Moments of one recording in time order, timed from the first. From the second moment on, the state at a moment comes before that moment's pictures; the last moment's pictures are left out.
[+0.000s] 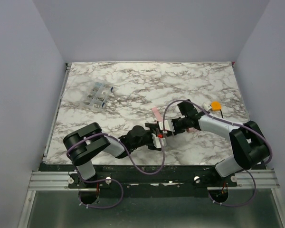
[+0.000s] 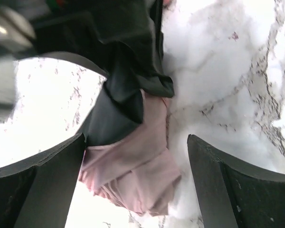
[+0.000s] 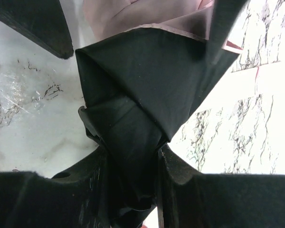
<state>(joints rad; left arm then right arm) -0.98 1.70 0.47 0.93 0.15 0.66 0.50 1.53 0.75 -0.34 -0.49 -1.33</state>
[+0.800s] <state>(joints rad) -1.01 1.79 0.57 0.82 0.06 0.71 0.46 1.69 0.96 -0.58 -0.57 -1.29</state>
